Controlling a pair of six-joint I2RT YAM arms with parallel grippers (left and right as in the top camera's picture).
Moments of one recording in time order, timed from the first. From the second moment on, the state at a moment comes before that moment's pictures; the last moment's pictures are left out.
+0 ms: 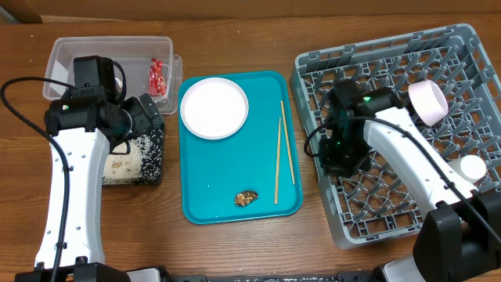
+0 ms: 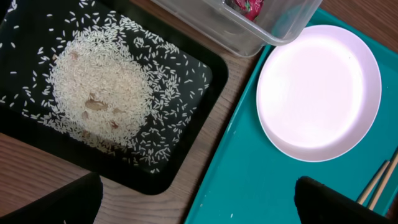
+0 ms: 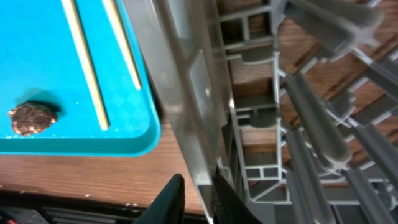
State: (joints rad) left arm 0.11 1.49 1.39 -1.10 0.00 -0.44; right arm 0.32 1.68 1.30 -1.31 -0.20 0.33
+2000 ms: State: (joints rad) left arm 0.11 1.49 1.39 -1.10 0.00 -0.44; right arm 0.35 1.68 1.28 -1.19 -0.25 0.33
